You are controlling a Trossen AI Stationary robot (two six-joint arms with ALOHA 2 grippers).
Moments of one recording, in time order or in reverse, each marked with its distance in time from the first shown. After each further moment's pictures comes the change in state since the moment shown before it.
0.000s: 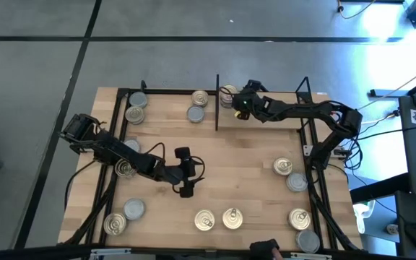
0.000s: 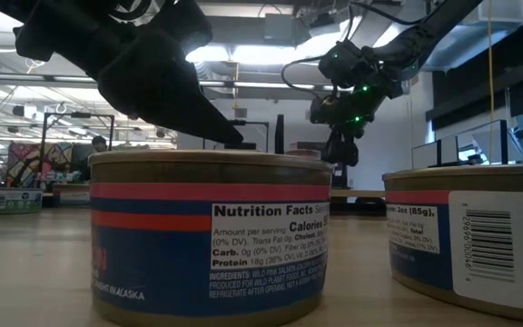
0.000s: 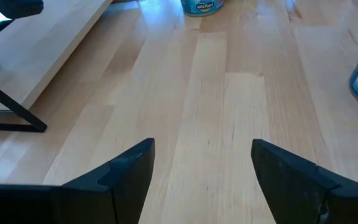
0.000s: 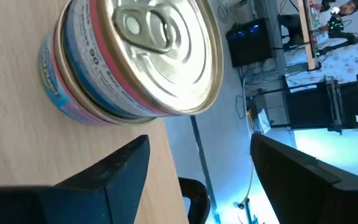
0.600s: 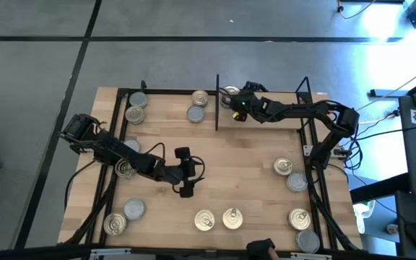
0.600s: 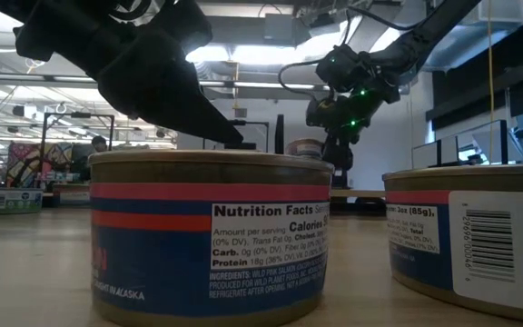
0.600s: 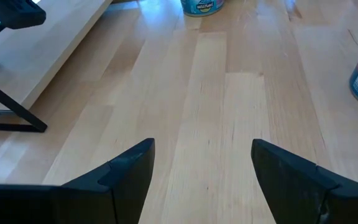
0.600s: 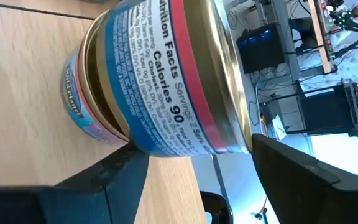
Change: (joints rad) left arm 0.000 0.000 0.000 0.000 0.000 0.001; right arm 0.000 0.035 -0.002 0.039 -0.060 0.045
